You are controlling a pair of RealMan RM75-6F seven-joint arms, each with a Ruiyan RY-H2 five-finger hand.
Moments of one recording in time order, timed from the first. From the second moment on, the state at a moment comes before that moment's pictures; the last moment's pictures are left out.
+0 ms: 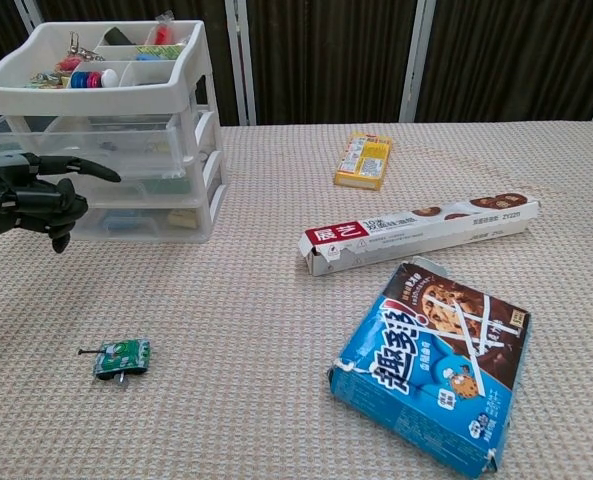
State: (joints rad) left arm -0.43 -1.41 -0.32 -1.77 0.92 0.91 -0.29; right arm 0.08 -1.15 0.02 -1.63 -1.55 1.45 -0.16
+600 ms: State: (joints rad) left arm -0.33 -1.33 -0.22 -1.80 1.20 1.01 -0.35; right arm 0.08 -1.15 0.02 -1.64 -1.55 1.46 -0.17
